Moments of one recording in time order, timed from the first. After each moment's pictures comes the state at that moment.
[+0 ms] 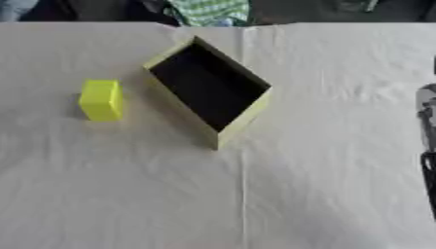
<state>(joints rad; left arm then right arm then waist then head) -0.52 0.49 0.20 -1.77 -0.62 -0.07 0.17 -0.45 -0.49 -0.07 -1.98 -0.19 -0.09 -0.55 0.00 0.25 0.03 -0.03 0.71</state>
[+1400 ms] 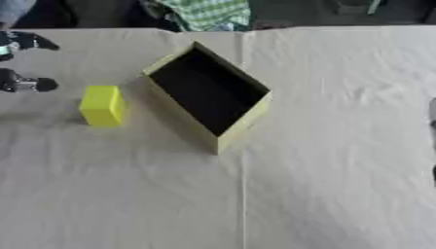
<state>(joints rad) -0.89 0.57 0.03 -1.05 -0.82 -0.42 -0.69 -0.47 -0.47 -0.05 -1.98 -0.20 -0.08 -0.52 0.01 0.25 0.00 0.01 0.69</state>
